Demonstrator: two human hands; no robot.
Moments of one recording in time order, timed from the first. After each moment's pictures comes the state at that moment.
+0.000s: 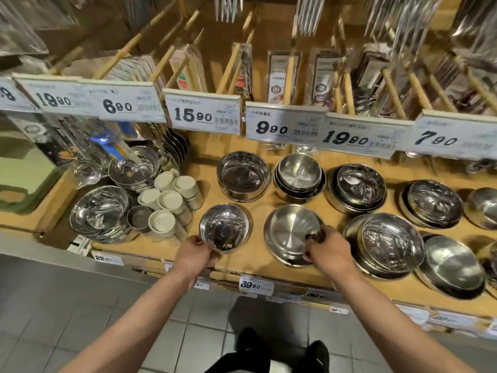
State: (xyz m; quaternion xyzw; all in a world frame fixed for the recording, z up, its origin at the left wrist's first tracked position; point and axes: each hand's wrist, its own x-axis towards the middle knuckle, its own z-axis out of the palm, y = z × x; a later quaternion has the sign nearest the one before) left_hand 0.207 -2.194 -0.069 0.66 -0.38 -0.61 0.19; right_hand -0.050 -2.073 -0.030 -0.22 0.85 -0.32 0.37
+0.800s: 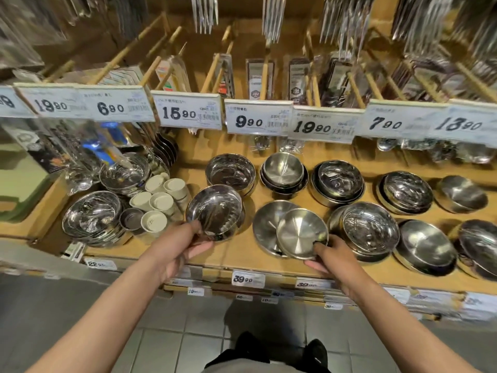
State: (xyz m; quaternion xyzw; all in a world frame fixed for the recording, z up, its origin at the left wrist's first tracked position) left_hand 0.204 -2.190 0.026 0.56 -0.31 -0.74 0.19; right_hand -0.067 -2.019 -0.042 -0.08 0.72 -0.49 0.49
